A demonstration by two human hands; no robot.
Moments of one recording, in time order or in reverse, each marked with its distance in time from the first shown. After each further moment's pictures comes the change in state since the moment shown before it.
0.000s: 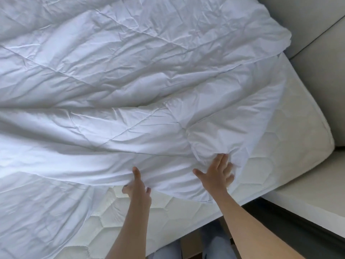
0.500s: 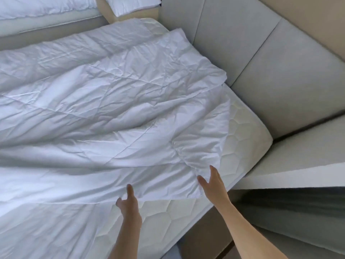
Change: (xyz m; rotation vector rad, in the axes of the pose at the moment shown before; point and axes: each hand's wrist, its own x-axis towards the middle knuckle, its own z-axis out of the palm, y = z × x) left_hand -0.043 0.043 -0.085 0.298 -0.297 0.141; right_hand -0.138 0.022 -0.035 0.393 0.189 -0.105
